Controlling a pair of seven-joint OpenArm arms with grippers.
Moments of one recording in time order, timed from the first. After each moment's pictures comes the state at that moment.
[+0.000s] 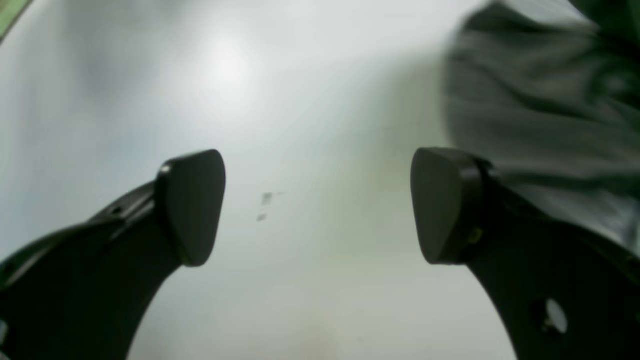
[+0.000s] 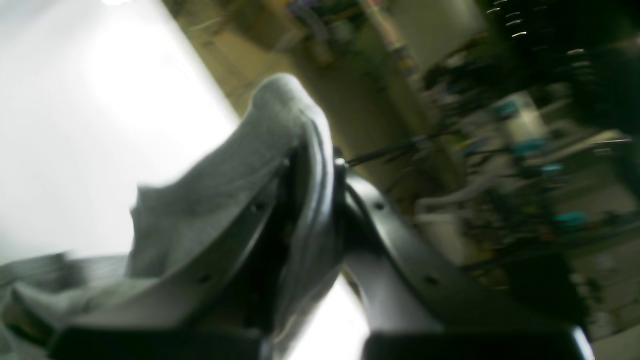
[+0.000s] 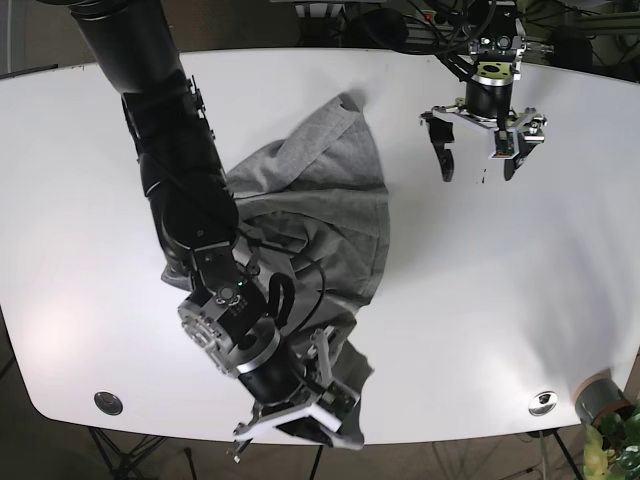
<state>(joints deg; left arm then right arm) 34.9 -4.3 -5.4 111.7 -3.4 0.0 9.0 37.9 1.4 -19.4 98.8 -18.2 29.3 -35.6</state>
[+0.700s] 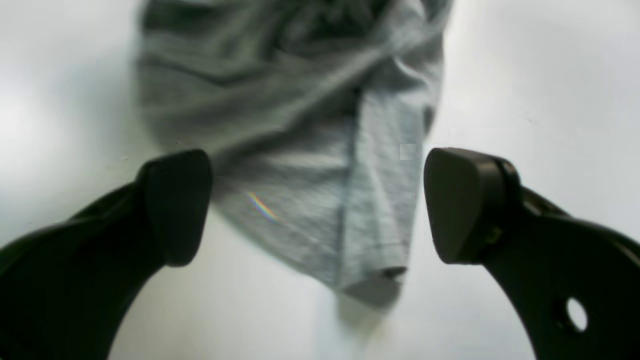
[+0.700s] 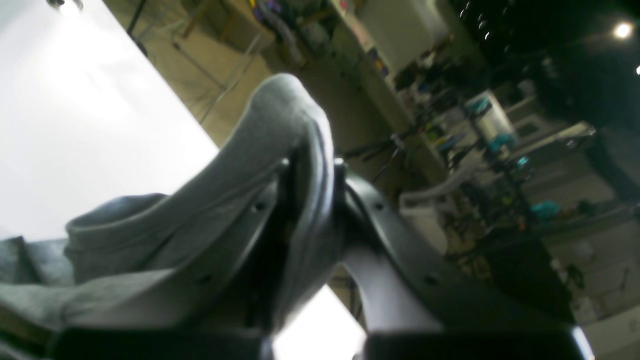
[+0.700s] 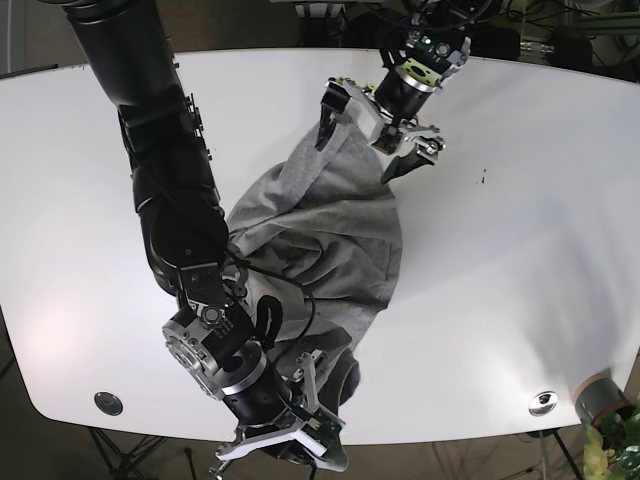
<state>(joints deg) 25.4 -13.7 23.0 107.2 -3.4 -0.4 11.6 40.2 1.4 -17.3 97.8 -18.0 30.2 -38.1</state>
